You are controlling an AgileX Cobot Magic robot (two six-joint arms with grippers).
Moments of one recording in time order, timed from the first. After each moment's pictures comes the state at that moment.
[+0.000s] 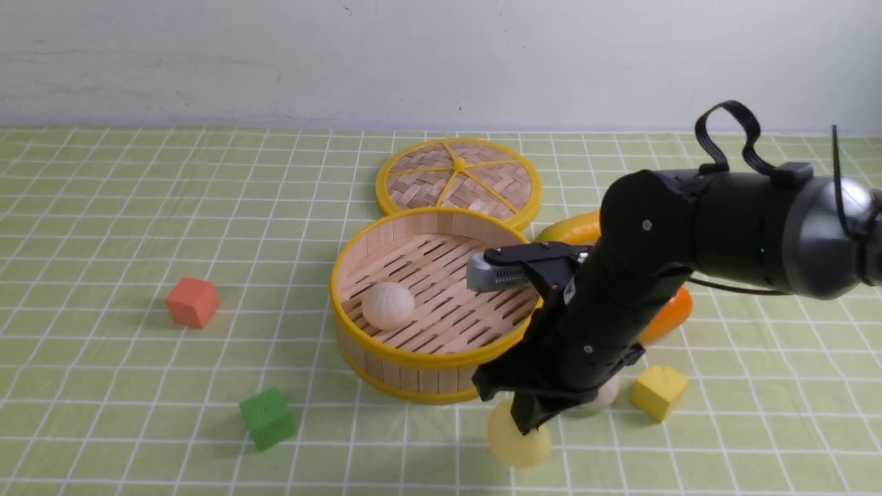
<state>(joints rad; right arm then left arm) 0.56 1.82 -1.30 0.34 0.87 -0.03 -0.11 -0.01 0.03 0.08 0.39 -0.44</state>
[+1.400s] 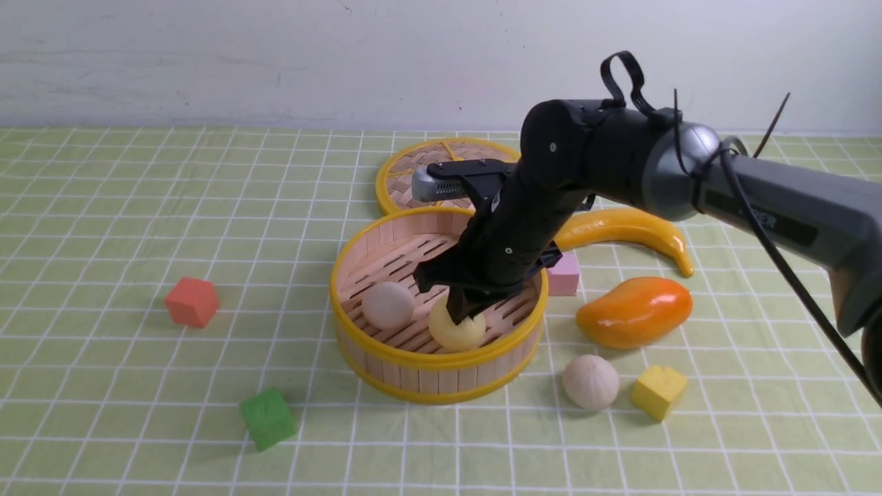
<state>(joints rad) 0.52 2.18 -1.85 0.31 0.93 -0.06 -0.11 -0.01 0.03 0.08 0.39 -0.44</state>
